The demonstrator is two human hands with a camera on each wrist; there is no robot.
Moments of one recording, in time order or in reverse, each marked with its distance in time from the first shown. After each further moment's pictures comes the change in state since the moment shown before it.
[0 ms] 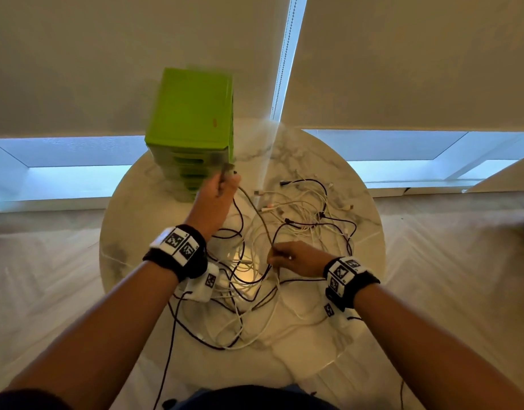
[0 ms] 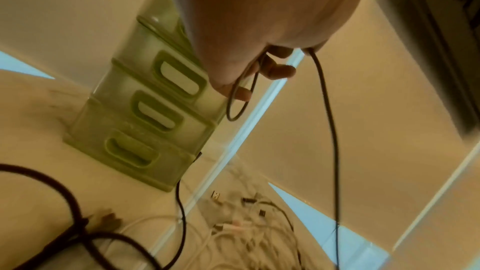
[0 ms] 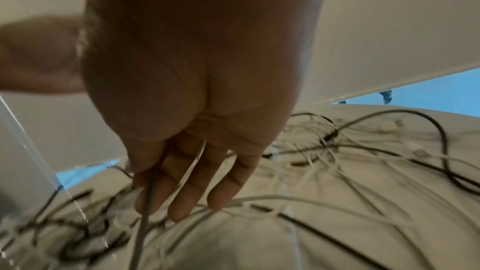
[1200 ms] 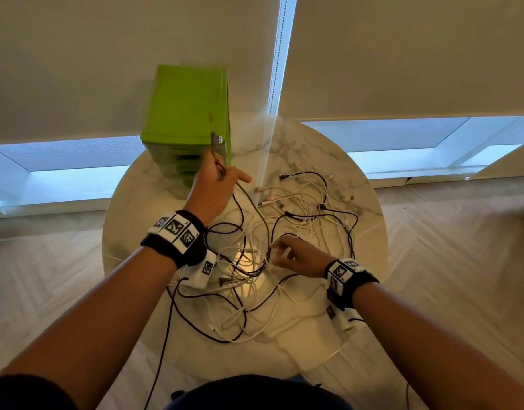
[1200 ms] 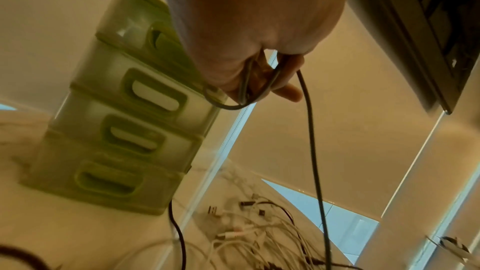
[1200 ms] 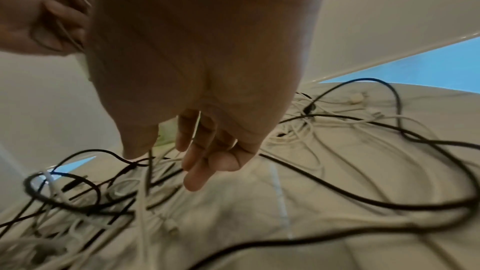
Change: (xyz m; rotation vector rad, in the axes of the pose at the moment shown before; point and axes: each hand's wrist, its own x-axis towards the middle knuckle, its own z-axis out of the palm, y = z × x) left_hand 0.009 0.021 -0.002 -0.100 0.009 -0.018; right_hand -0.003 0.026 0.028 0.094 0.134 0.079
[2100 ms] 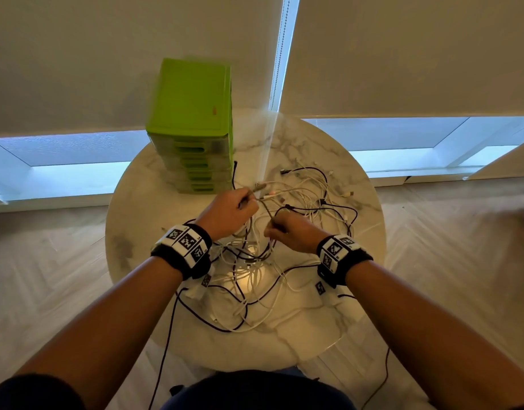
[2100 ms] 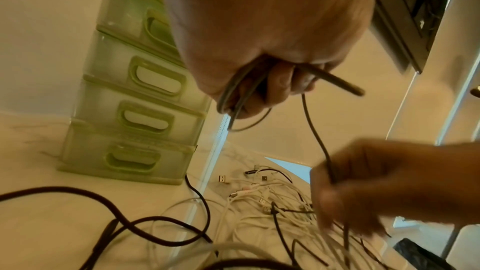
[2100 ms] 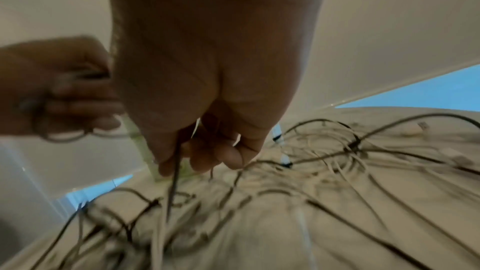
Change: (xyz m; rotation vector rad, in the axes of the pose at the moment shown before) left_hand -0.030 -0.037 0.007 0.450 -0.347 0.086; right_hand 0.014 -0.050 -0.025 -0.194 0.126 -0.160
